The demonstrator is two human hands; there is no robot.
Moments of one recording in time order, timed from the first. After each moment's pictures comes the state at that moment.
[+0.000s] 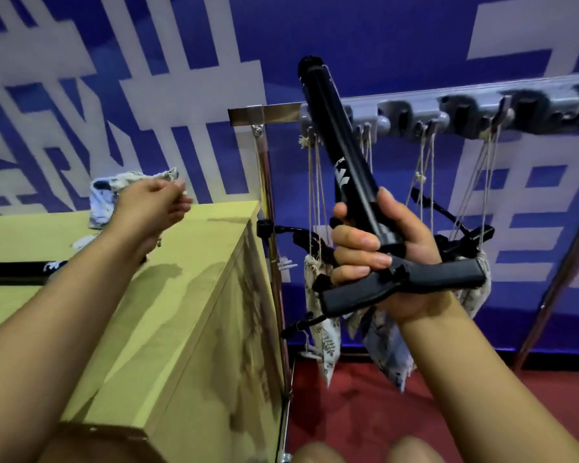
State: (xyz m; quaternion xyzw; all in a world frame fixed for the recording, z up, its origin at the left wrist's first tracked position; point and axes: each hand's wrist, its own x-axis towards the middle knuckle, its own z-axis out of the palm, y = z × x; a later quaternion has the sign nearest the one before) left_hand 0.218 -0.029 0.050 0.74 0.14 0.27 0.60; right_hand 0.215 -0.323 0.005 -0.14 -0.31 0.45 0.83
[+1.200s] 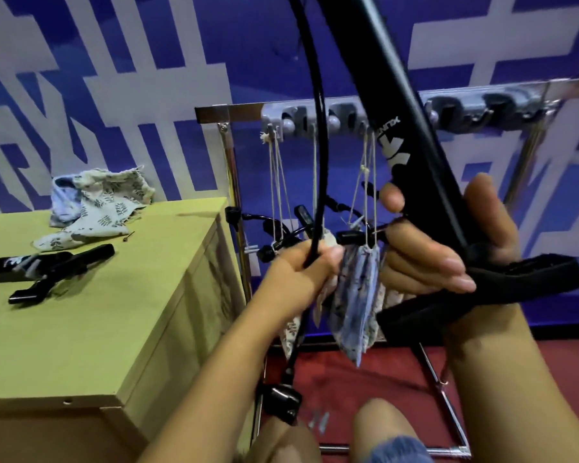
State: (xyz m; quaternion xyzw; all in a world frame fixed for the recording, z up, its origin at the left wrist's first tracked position) left_hand 0.148 -0.246 -0.020 0.77 -0.08 0.09 0.62; right_hand 0.145 -0.410 0.031 -0.26 -0.40 0.27 0.83
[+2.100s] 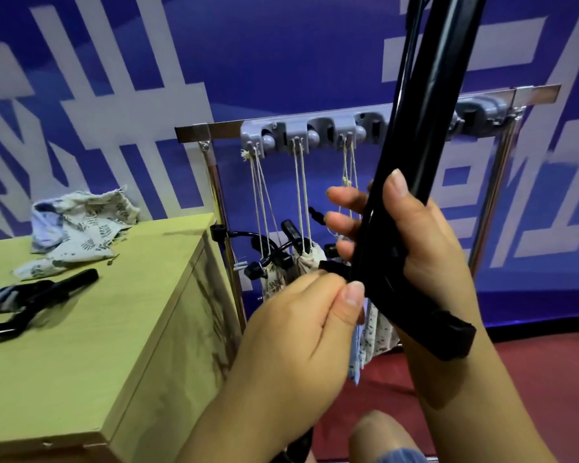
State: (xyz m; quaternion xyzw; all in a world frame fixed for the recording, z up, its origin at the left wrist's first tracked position) left_hand 0.063 -0.258 0.019 0.85 -0.25 0.25 0.39; right_hand 0.105 -0.377 0.050 -0.40 -0.20 -0.05 0.89
